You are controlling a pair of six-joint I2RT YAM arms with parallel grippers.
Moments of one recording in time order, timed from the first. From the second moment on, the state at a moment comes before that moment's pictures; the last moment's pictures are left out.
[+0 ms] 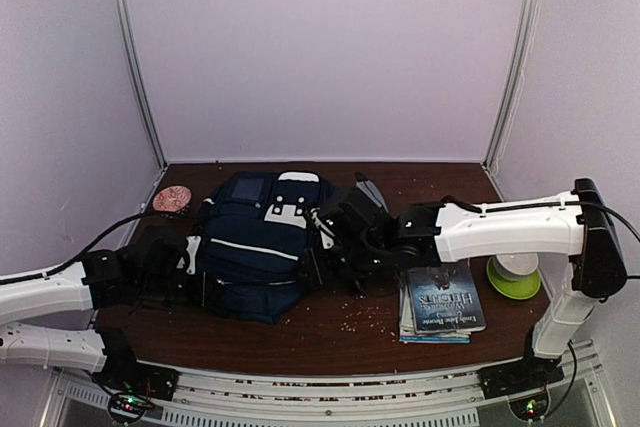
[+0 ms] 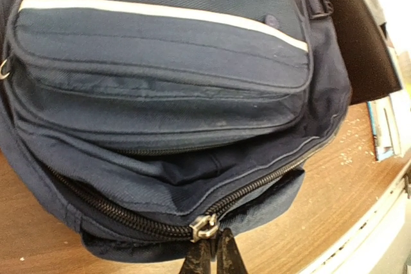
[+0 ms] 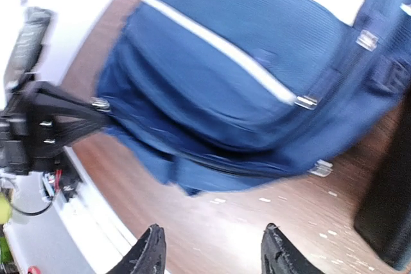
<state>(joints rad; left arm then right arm) -0.84 0.88 0.50 -0.44 -0.04 -0.67 1.15 1.72 1.31 -0.36 0.05 0.66</state>
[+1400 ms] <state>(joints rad) -0.84 0.86 0.50 -0.37 0.08 -0.66 1.24 2.11 1.63 -0.29 0.14 0.10</state>
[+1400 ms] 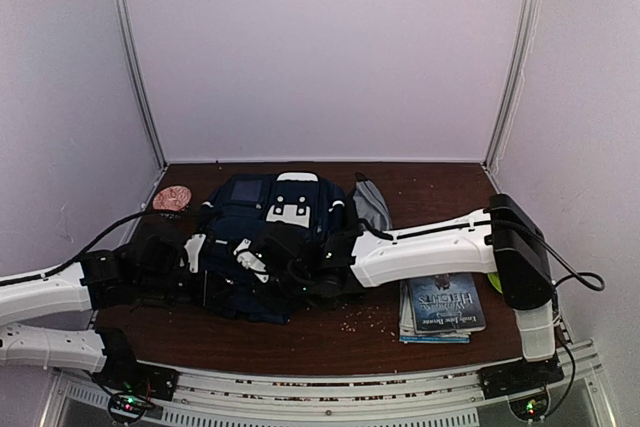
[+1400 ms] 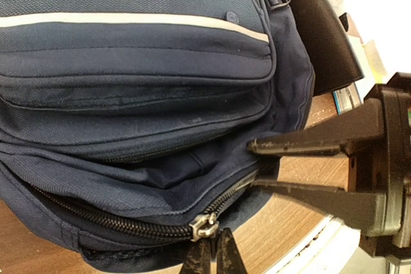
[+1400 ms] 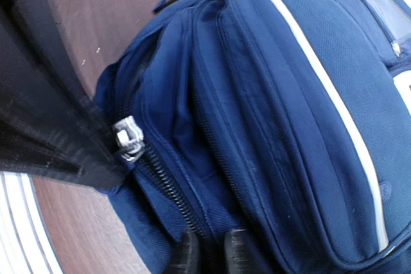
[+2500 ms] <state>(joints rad) -0.87 1.00 0.58 -0.28 0.11 -0.64 1.24 1.63 1.08 -0.10 0.23 0.14</state>
